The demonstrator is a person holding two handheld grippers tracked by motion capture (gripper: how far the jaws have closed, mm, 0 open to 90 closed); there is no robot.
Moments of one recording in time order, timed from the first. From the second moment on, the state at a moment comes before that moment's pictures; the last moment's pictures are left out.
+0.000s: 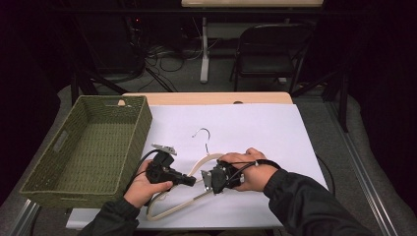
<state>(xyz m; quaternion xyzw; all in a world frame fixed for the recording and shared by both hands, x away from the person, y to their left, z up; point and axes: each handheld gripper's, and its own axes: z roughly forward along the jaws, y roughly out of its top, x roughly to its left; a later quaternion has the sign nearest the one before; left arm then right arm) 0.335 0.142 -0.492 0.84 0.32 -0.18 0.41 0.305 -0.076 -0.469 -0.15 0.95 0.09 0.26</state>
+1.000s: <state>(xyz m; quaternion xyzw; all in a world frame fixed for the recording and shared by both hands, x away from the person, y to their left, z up) 0.327 0.165 -0.475 0.82 0.36 -0.09 0.44 0.320 -0.107 -0.458 -0.03 0.97 0.12 0.21</state>
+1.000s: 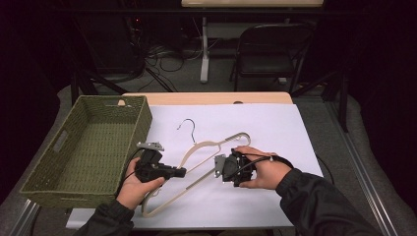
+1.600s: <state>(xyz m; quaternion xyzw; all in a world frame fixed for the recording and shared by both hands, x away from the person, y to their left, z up) 0.314 0.178 -0.450 0.81 0.39 -0.05 0.43 0.324 -0.115 -0.460 0.01 0.97 0.12 0.20</state>
